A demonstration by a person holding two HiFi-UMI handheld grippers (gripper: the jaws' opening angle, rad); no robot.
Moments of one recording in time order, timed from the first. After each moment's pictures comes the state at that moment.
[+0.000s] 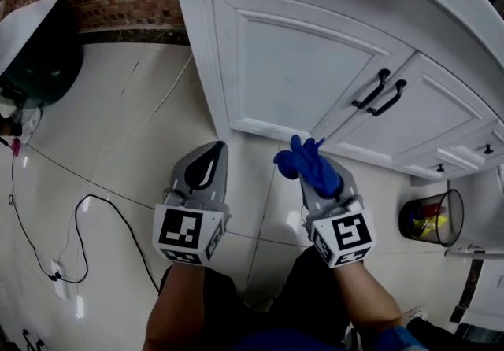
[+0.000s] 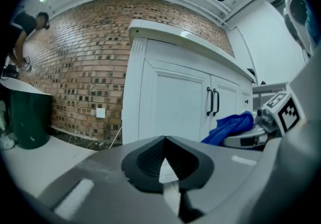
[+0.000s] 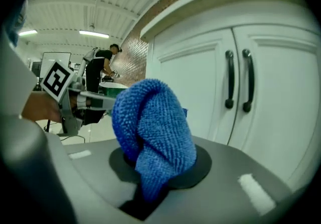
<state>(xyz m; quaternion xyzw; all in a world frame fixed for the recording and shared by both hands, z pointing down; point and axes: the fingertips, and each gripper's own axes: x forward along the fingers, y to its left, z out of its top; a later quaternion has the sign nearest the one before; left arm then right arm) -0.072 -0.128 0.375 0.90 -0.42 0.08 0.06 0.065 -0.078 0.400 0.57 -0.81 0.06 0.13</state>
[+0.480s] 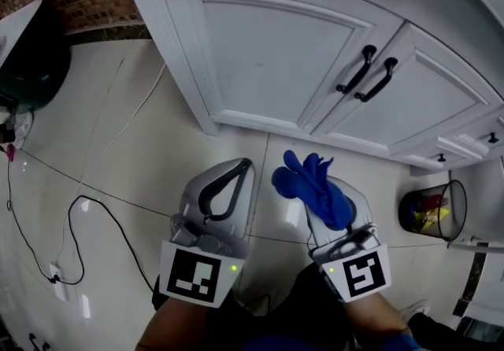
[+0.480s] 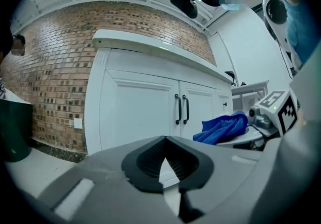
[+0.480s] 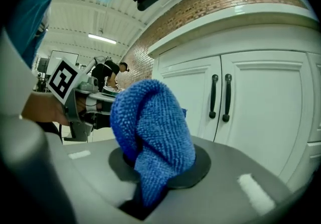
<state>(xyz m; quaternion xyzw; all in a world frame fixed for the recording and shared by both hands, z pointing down) 0.015 -0.071 0.336 0.93 -0.36 0.04 0.03 0.089 -0.027 0.361 0.57 -0.81 0.02 0.08</state>
